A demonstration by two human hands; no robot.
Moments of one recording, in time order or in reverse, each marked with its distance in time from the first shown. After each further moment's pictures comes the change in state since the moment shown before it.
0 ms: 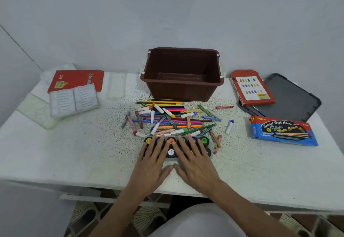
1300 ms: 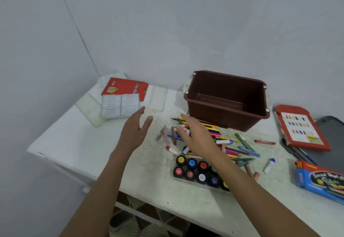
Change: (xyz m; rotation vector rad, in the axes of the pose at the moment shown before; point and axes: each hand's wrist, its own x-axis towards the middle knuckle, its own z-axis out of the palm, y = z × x) left_hand 0.038 -0.141 -0.102 -0.630 0.381 -0.631; right_hand 0.162 -0.029 -0.084 0.660 0.036 0.007
